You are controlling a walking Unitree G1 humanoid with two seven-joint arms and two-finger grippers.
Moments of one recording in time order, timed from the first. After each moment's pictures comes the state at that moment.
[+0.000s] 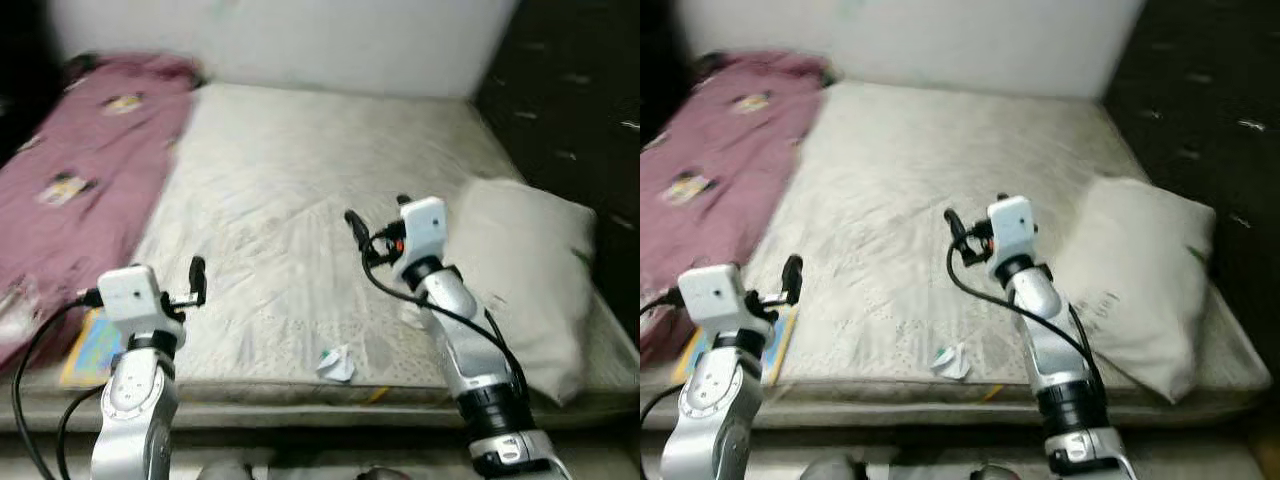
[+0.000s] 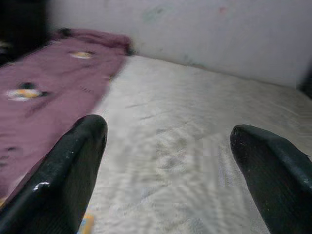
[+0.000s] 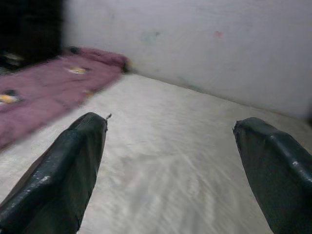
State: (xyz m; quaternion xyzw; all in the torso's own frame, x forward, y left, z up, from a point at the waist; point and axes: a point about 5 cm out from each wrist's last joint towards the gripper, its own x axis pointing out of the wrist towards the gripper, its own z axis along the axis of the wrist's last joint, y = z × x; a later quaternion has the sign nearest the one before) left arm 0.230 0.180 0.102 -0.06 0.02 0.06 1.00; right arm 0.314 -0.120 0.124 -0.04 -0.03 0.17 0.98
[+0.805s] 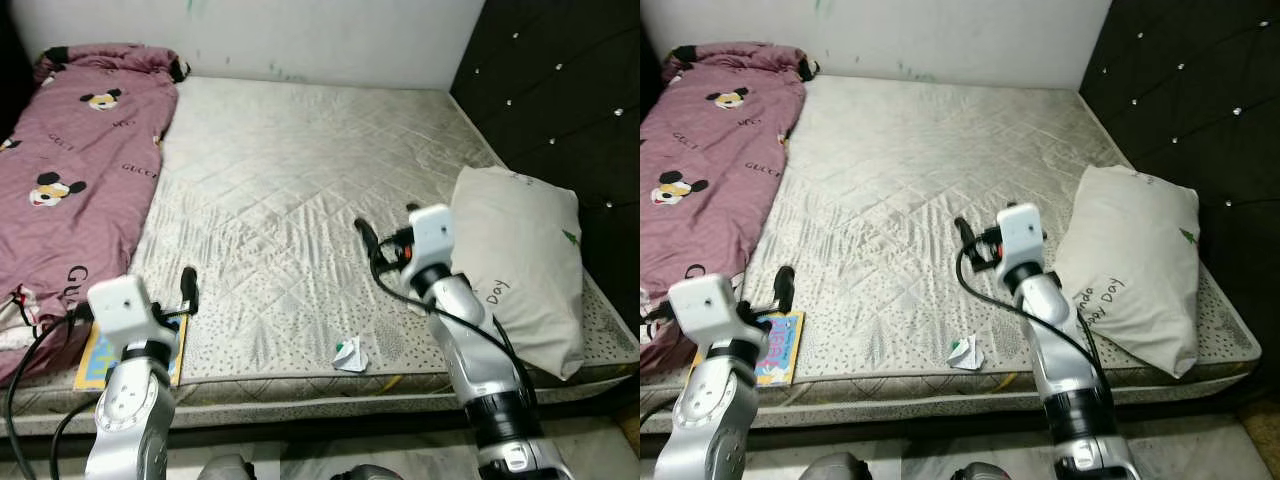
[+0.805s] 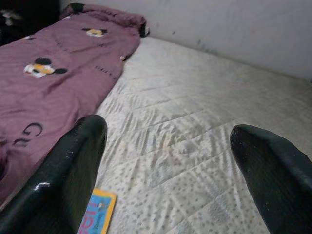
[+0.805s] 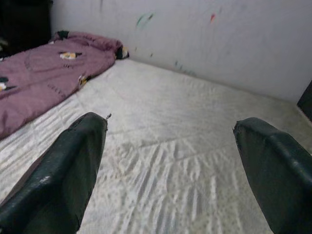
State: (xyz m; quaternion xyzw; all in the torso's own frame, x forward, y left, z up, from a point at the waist) left arm 0.217 0.192 0.094 -0.07 0.05 0.10 0.99; right arm 0.307 -0.127 0.114 -0.04 -0.01 0.16 0.99
